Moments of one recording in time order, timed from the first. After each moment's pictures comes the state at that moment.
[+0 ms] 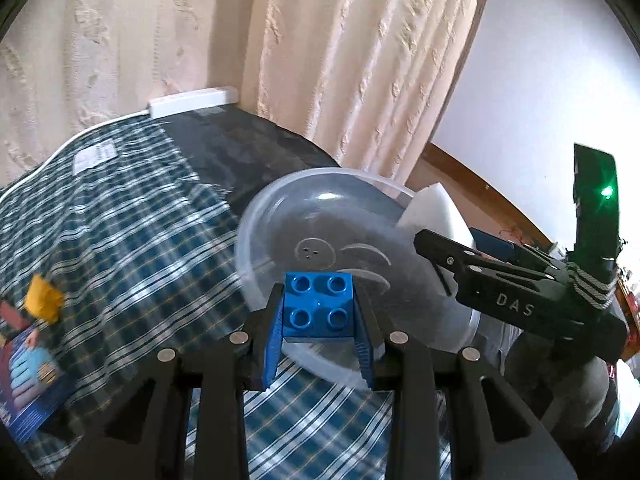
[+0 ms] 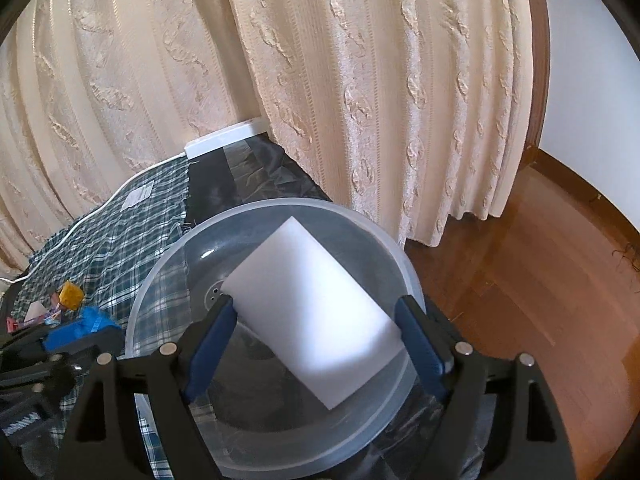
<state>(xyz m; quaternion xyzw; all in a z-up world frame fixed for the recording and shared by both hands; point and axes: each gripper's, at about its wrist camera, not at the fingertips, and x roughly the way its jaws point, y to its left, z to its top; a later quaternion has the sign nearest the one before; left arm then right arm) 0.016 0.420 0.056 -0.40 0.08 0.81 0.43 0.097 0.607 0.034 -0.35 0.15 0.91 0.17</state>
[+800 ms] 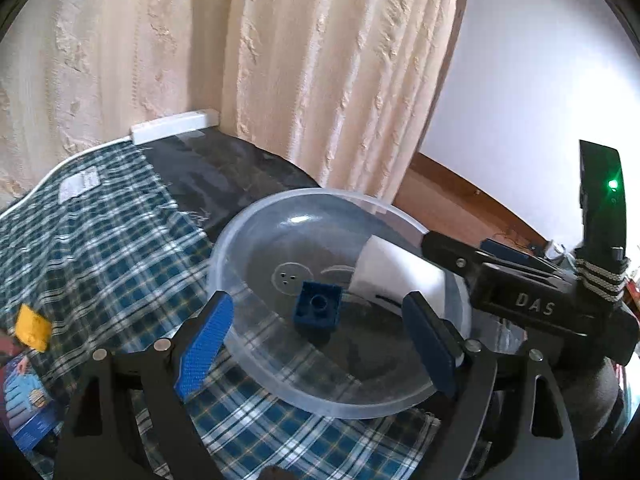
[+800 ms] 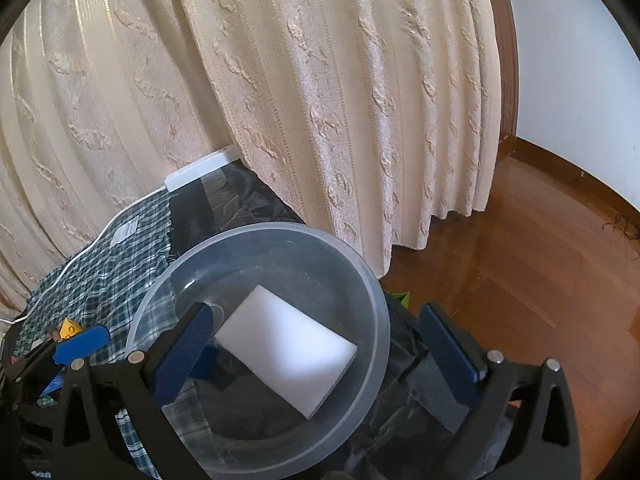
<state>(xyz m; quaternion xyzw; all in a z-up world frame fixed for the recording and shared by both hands) 0.024 0.432 0.061 -0.36 0.08 0.82 0.44 0.115 0.623 0.043 -0.31 0.19 0.91 0.21</state>
